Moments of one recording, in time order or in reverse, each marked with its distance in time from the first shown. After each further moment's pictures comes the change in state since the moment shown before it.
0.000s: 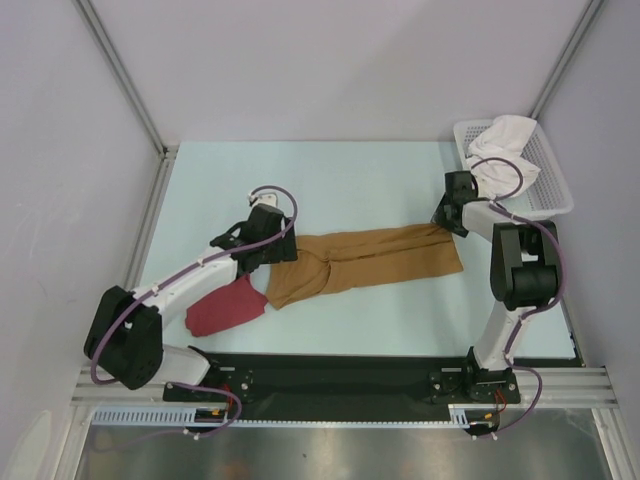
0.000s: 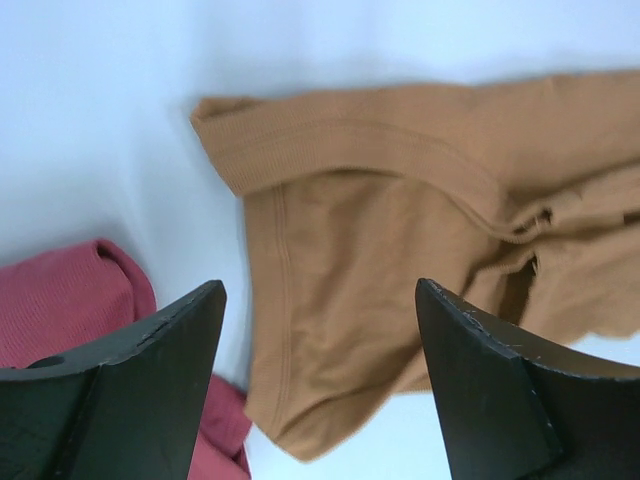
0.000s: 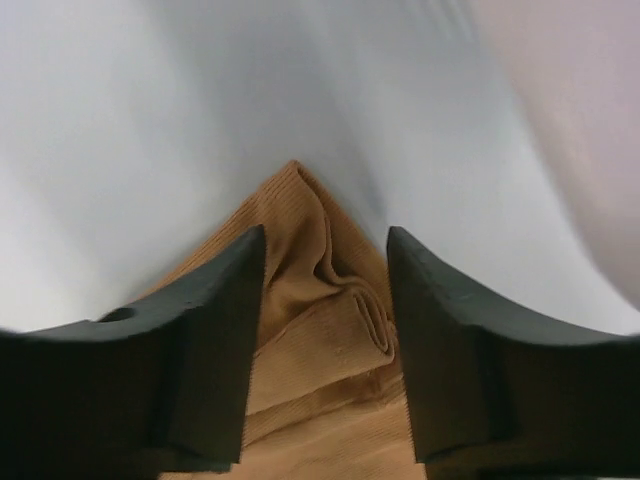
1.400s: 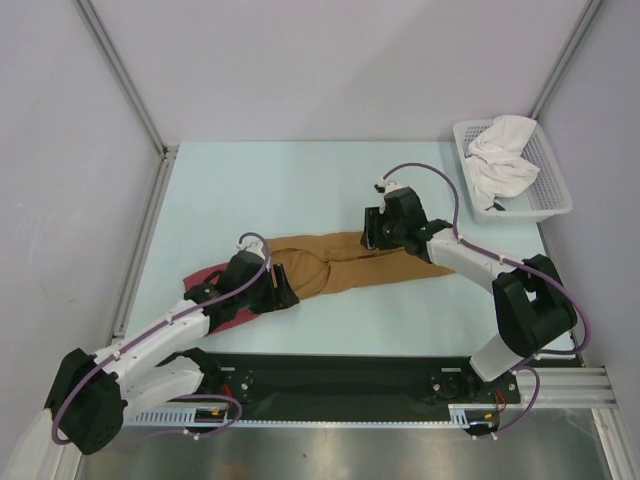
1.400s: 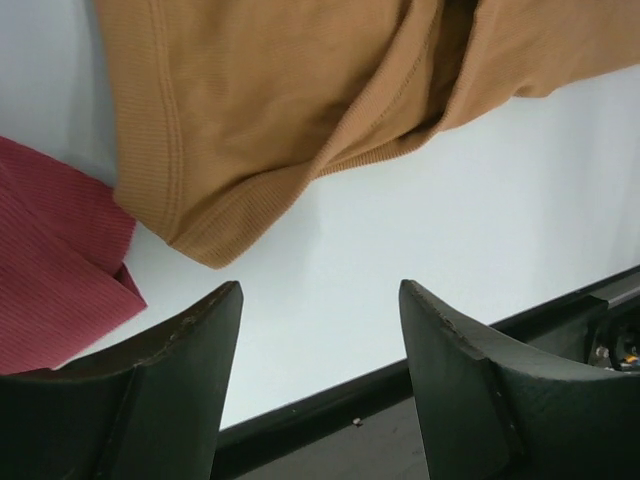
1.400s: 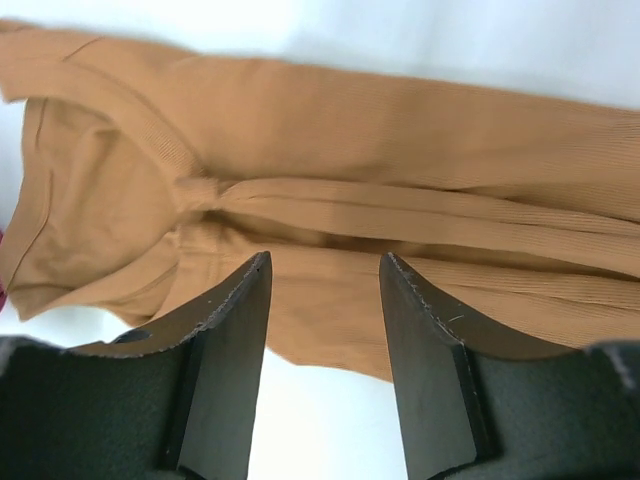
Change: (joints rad) left arm -0.069 -0.417 -0.390 -0.019 0.327 -0.213; right arm 0.471 -0.302 -0.170 0.085 -0.339 -0.155
